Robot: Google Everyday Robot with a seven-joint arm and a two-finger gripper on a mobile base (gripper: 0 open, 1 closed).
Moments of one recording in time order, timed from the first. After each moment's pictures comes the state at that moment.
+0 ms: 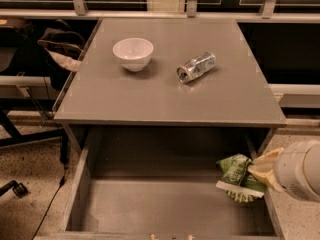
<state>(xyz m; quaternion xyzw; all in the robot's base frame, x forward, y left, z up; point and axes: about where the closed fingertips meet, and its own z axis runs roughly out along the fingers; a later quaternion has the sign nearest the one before) 0.383 -0.223 0.803 -0.43 0.86 -0.02 0.29</state>
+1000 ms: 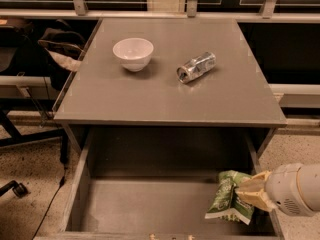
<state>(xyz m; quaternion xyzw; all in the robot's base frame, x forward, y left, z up) 0.365 -0.210 0.724 -0.42 0.85 0.14 0.27</state>
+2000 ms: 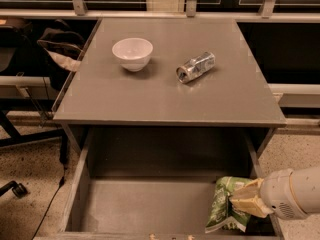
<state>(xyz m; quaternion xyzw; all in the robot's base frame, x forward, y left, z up) 0.356 -0.200 0.696 -0.42 0.85 0.20 0.24</state>
